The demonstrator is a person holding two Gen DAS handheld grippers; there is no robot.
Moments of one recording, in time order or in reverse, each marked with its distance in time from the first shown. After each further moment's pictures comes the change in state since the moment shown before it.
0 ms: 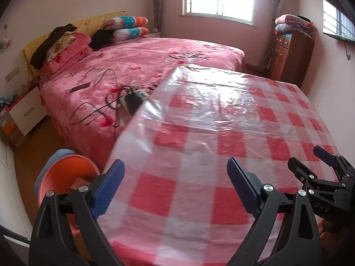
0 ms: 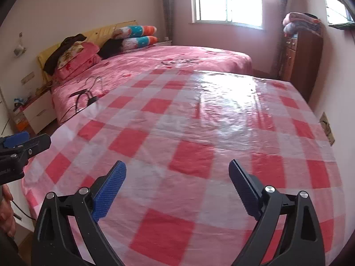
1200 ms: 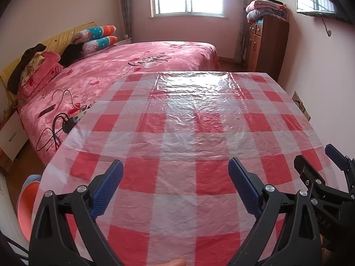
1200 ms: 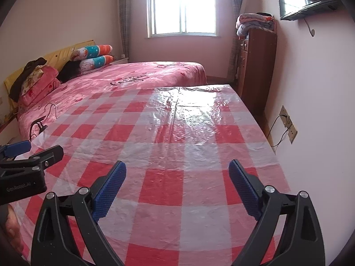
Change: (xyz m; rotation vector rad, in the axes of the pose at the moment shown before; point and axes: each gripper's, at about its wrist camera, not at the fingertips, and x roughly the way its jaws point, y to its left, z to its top) left arm 0.035 -0.147 0.026 0.137 -0.011 -0.080; right arm -0.023 -0.109 0.000 0.123 -0.096 -0.219
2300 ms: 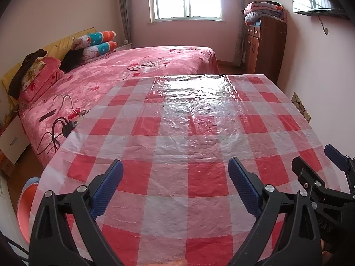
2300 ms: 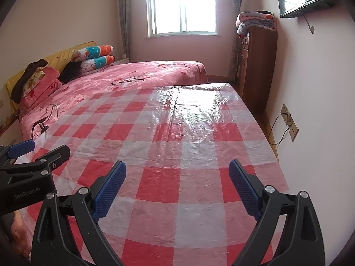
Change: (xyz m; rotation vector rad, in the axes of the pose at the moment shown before) left arm -0.002 -0.013 -0.004 0.012 -0.031 0.012; right arm -0.001 -0.005 -0.003 0.007 0.013 0.017
